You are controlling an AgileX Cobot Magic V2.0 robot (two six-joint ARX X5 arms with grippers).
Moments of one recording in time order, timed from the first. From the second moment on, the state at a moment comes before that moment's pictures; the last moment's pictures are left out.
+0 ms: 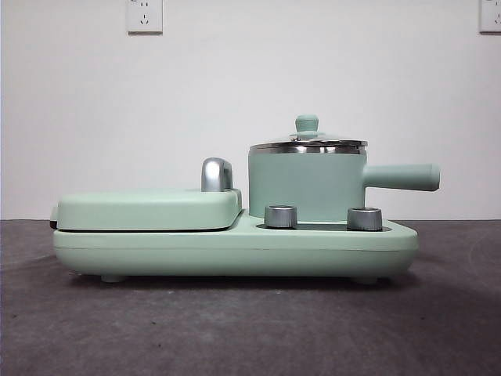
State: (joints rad) left arm -0.02 0.00 0.03 -0.12 0.02 -0.07; right arm 0.02 0.07 0.11 -0.17 -0.05 -0.08
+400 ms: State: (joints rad) left arm -0.02 0.00 0.03 -0.12 0.02 -0.07; right arm 0.01 0.00 0.02 -0.13 -0.05 -0.08
